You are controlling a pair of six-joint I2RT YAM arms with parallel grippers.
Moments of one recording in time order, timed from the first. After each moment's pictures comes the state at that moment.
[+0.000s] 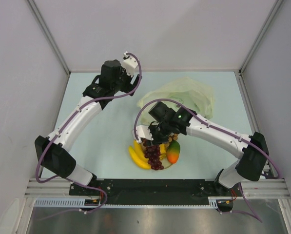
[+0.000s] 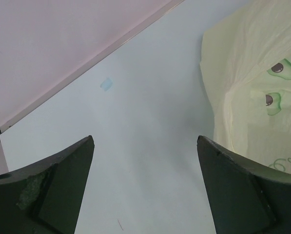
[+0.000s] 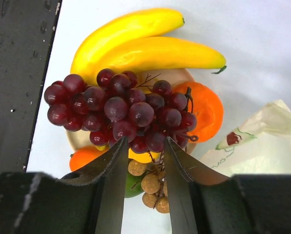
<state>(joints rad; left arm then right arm) -0.47 1.51 1.50 -0.43 -0.07 0.27 0.96 1.53 1.37 -0.89 -0.40 -0.90</state>
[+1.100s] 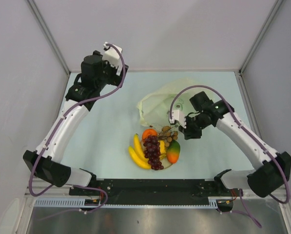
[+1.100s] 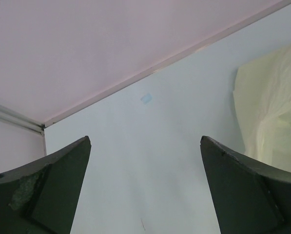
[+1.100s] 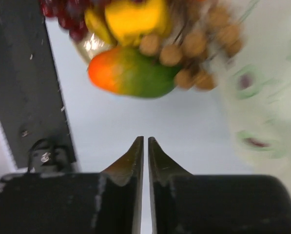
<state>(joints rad) -0.39 1.40 1.57 -0.44 -0.12 0.27 0.53 1.27 1.28 -1.15 -0.48 -0.87</state>
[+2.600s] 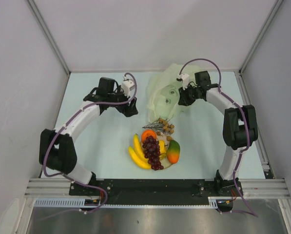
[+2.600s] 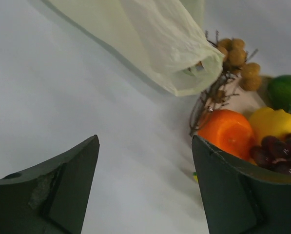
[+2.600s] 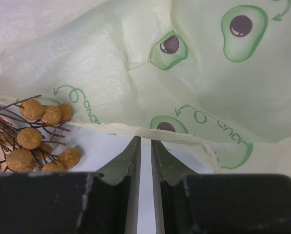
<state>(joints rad) -0.31 1.51 1.21 -0.43 0.50 0.27 0.20 1.91 1.43 -0.43 -0.55 -0.39</state>
